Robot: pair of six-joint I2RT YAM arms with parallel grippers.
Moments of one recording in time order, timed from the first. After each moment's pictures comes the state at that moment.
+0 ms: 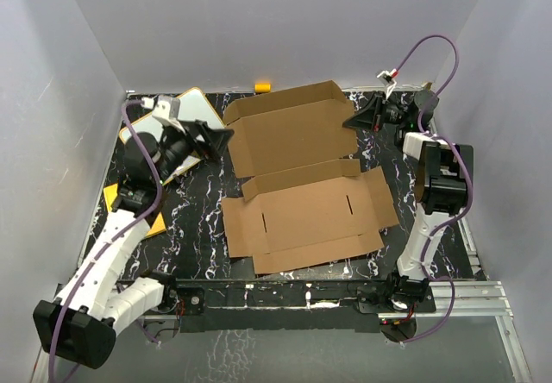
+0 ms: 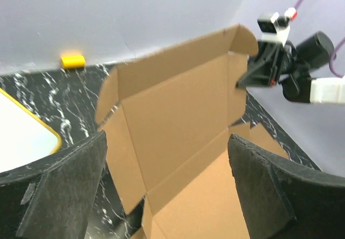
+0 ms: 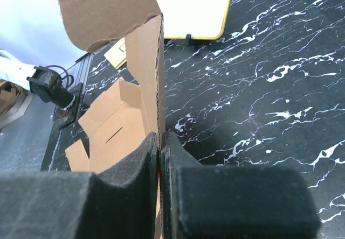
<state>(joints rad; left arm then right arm) -0.29 0.94 0.80 0.18 0.30 -0.37 -0.16 2.05 1.31 1.07 -1.54 0.81</state>
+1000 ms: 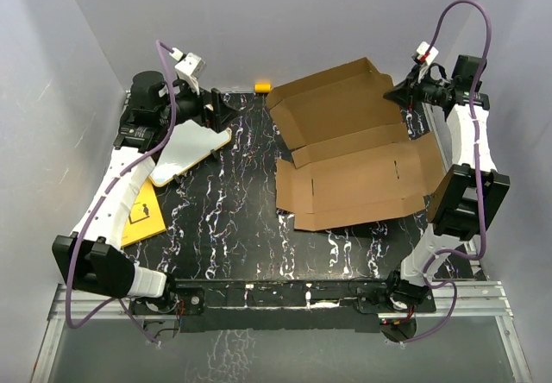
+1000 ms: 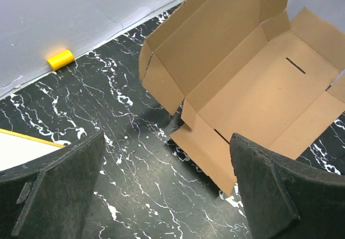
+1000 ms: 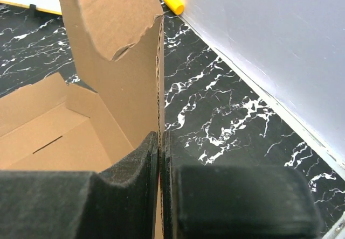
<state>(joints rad) -0.19 1.38 1.39 -0.25 0.62 -0.02 -0.31 1.81 1.70 -0.45 -1.13 -0.59</state>
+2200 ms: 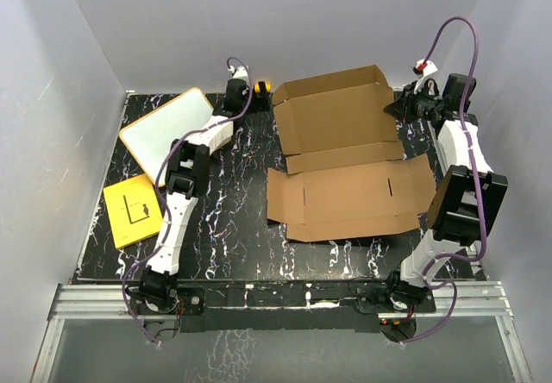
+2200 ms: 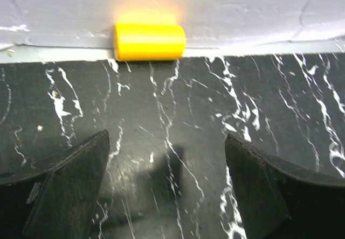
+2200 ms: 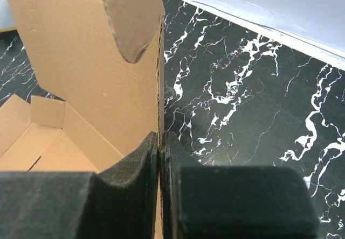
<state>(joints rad) -0.32 2.66 2.24 0.03 0.05 -0.33 -0.31 1.75 1.44 -0.21 -0.90 -0.28</state>
